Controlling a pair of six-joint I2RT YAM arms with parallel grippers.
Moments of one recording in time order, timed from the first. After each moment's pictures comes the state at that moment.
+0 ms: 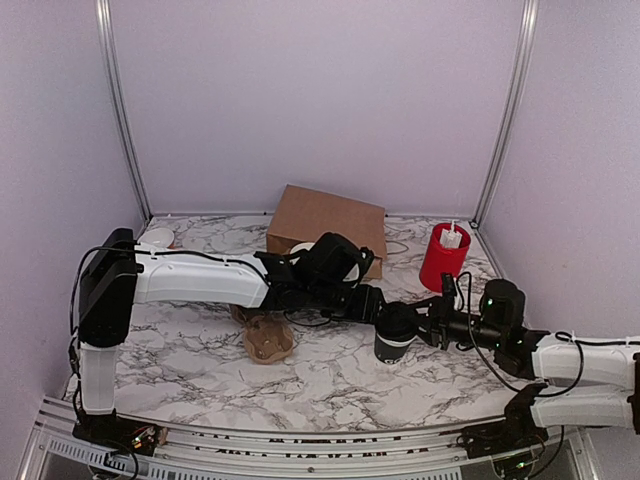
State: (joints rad) left arm -1.10 2.06 1.58 -0.20 0.10 -0.69; right arm 0.51 0.98 0.22 0.48 -0.50 1.15
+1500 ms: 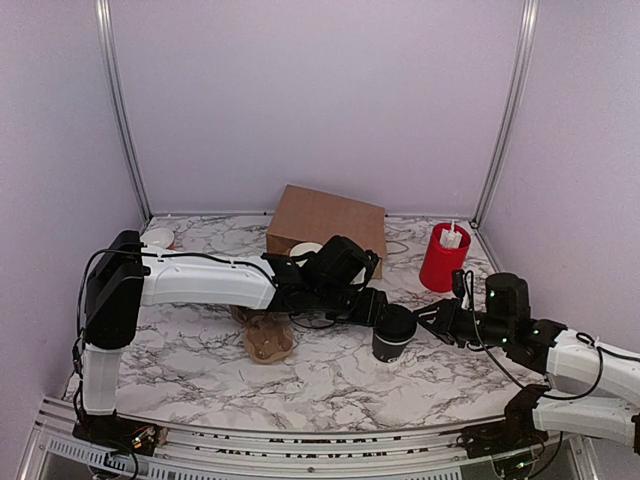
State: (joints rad) left arm -1.11 2.10 1.64 -0.25 0.07 -0.68; right arm 0.51 0.82 0.34 -0.01 -0.30 0.89
